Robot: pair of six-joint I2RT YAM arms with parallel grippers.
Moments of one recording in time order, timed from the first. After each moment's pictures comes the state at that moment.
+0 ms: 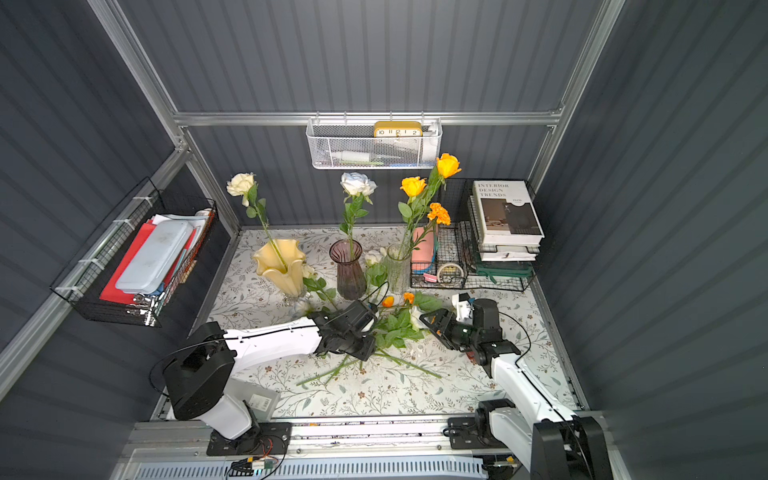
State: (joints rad) left arm -0.96 1.66 1.00 -0.47 0.07 -0.40; right arm 0.07 1.01 0.37 -0.04 -0.73 0.87
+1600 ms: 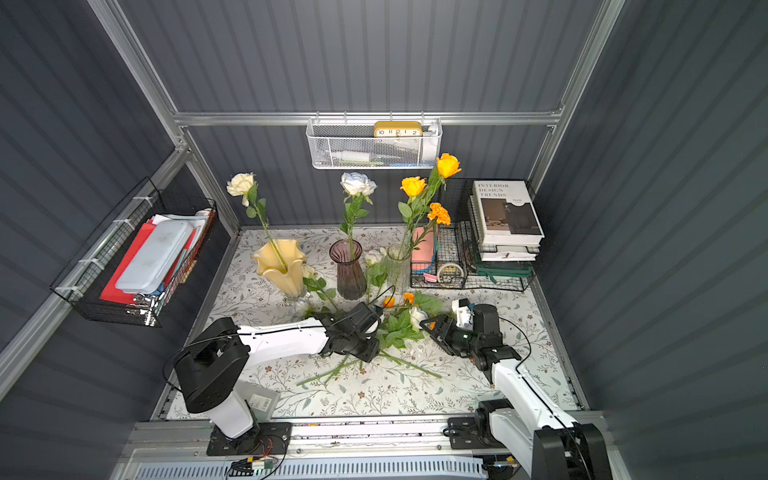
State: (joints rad) left arm -0.96 1.72 0.99 -0.41 0.09 -0.37; right arm 0.07 0.97 0.32 -0.06 -0.74 0.85
